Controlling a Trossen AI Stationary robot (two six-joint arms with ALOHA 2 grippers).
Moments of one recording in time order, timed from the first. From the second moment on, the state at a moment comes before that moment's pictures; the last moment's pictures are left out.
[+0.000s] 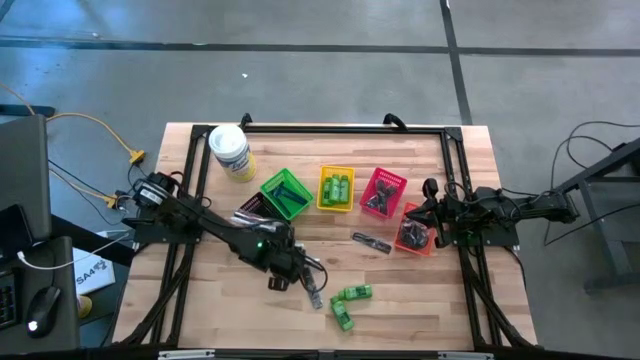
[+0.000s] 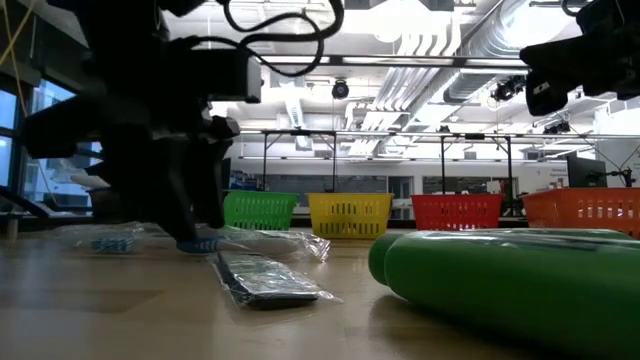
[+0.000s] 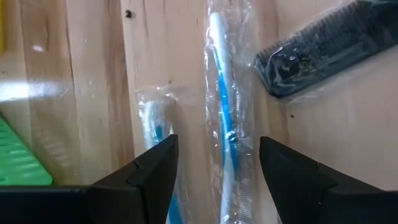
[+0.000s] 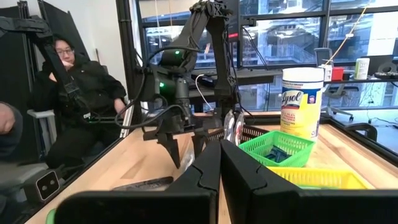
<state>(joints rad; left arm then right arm) -0.42 1.77 1.07 -0.49 -0.32 -0.24 0.10 0.02 0.01 0.13 0.00 0.05</state>
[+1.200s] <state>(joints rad) -0.43 1.84 1.04 -0.41 -0.24 -0.26 0.10 0.02 0.01 0.12 0.00 0.05</state>
